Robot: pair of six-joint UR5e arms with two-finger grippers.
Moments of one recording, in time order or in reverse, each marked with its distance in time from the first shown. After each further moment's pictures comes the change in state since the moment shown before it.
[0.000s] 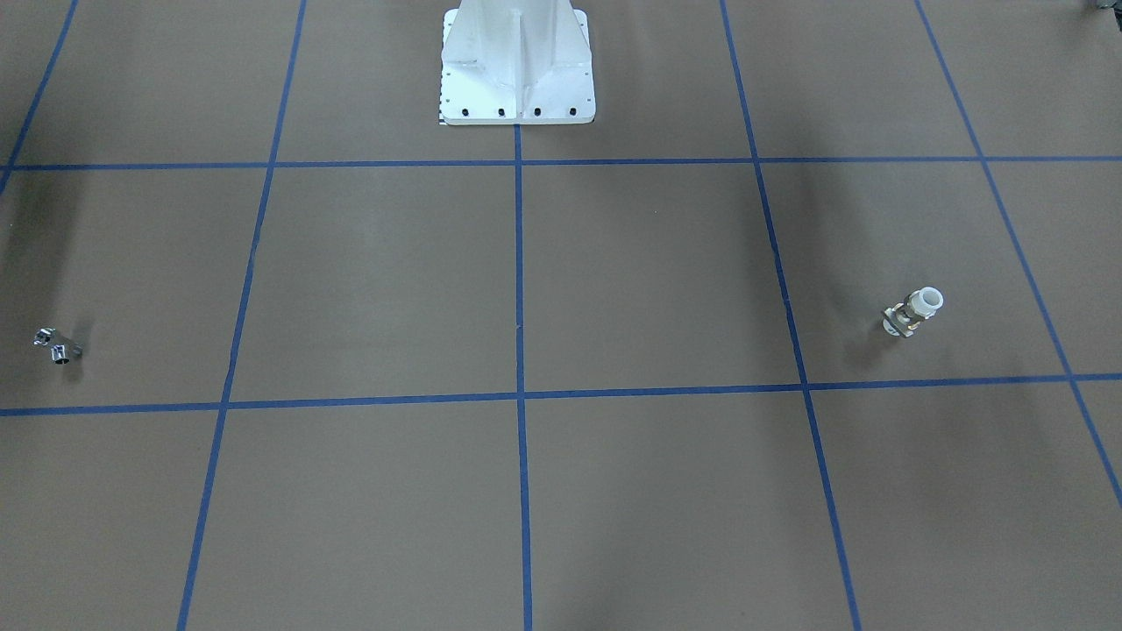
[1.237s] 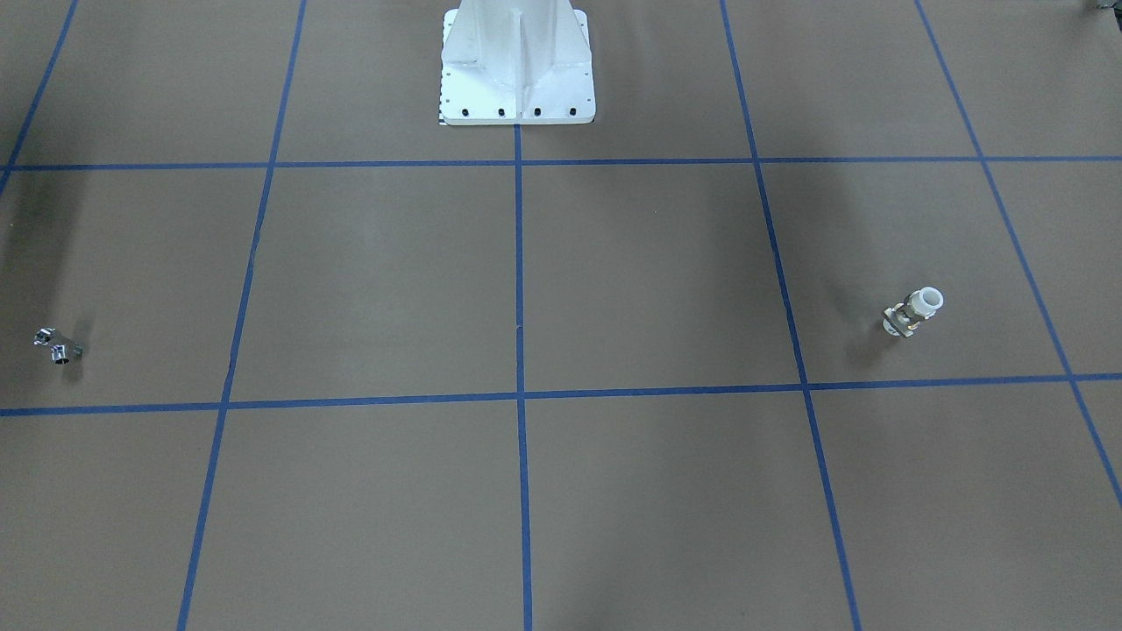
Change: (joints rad) left arm 0.113 -0.038 -0.204 0.003 -0.001 -0.126; right arm 0.001 -0.007 0.009 0.000 0.003 0.001
